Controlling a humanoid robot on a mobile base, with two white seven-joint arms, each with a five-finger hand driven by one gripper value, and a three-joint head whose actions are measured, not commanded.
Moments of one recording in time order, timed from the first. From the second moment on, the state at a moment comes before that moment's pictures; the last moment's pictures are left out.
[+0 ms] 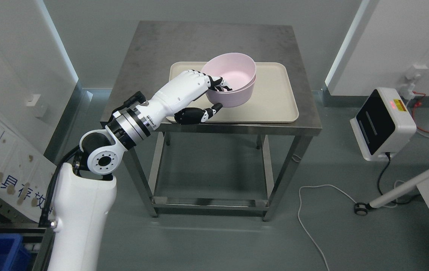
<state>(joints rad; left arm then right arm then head) -0.66 0.00 -0.05 -1.54 -0.68 -0.49 -0.60 0.05 0.00 0.00 -0.05 0.00 -0.19 0.00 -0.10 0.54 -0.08</state>
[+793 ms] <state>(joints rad) -0.65 0.00 0.01 -1.56 -0.67 -0.48 -0.60 0.05 0.00 0.00 -0.05 0.00 -0.19 0.00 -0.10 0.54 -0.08</state>
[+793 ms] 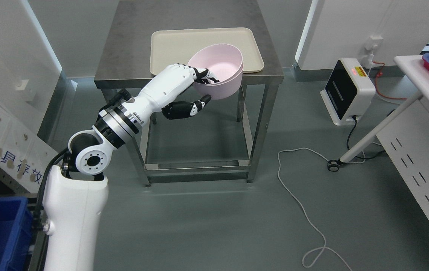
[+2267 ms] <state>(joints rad) -0.76 0.00 0.08 -1.59 -0.60 -0.42 -0.59 0.05 0.00 0.00 -0.05 0.00 -0.19 0.00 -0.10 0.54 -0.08</state>
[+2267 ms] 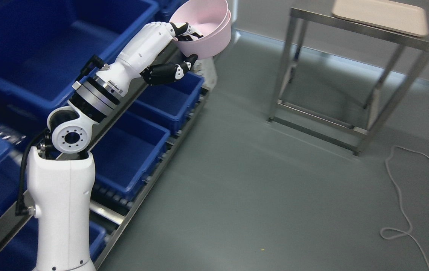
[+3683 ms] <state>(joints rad) -0.92 0.01 0.01 -1.54 -0.67 -0.09 -0.66 0.05 0.00 0.00 -0.05 0.00 -0.19 0.00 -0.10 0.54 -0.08</state>
